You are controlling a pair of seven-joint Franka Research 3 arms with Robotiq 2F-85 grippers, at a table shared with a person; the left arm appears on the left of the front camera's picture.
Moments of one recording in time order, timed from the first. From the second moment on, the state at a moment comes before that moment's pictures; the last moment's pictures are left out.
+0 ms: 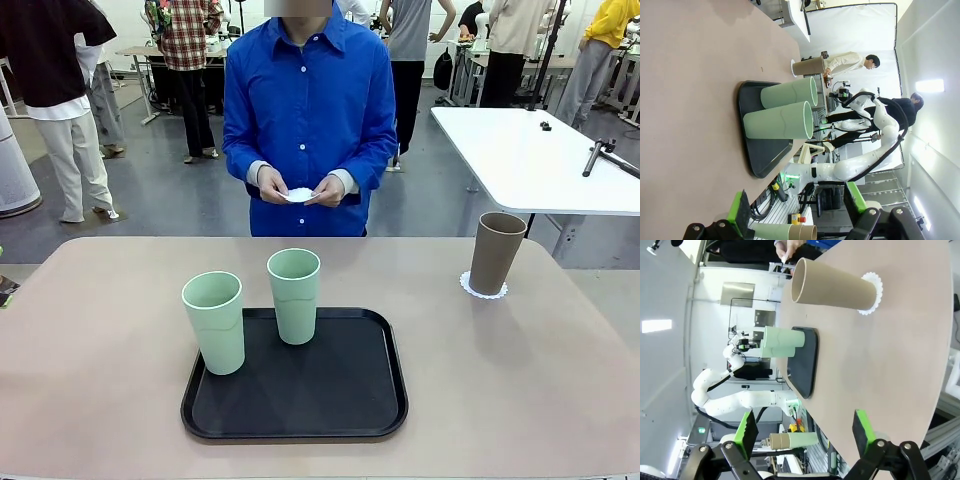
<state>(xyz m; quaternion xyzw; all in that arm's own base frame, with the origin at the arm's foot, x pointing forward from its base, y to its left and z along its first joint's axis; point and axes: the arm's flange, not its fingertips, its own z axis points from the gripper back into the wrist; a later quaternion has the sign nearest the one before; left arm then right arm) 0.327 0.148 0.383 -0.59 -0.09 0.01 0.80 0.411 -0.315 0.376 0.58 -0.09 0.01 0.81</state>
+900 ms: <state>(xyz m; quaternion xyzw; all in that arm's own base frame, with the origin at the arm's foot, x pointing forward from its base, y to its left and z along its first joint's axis) 0.327 0.148 0.383 -0.59 -0.09 0.01 0.80 0.411 -0.314 0.376 0.59 -0.09 0.02 0.80</state>
